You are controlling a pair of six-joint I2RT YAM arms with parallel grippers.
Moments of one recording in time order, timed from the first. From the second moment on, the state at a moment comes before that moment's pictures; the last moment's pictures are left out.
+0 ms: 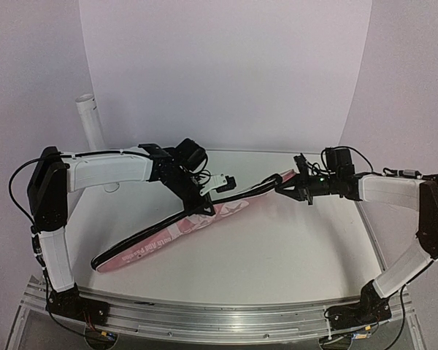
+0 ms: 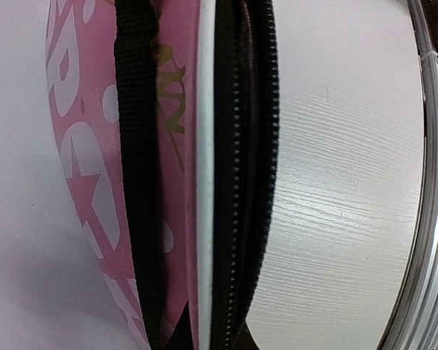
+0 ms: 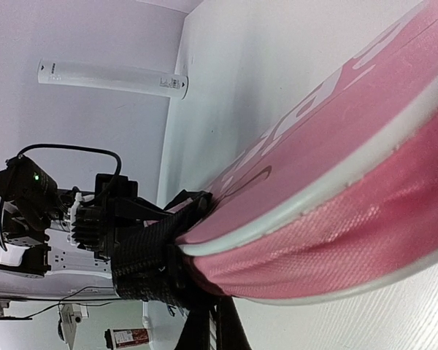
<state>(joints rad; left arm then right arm) -0.84 1.90 1.54 -0.67 0.31 0.43 0.28 1.53 0.91 -0.02 -0.88 0.76</state>
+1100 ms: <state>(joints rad) -0.85 2.00 1.67 -0.55 0.33 0.27 0.61 1.58 0.91 0.28 -0.43 1.24</state>
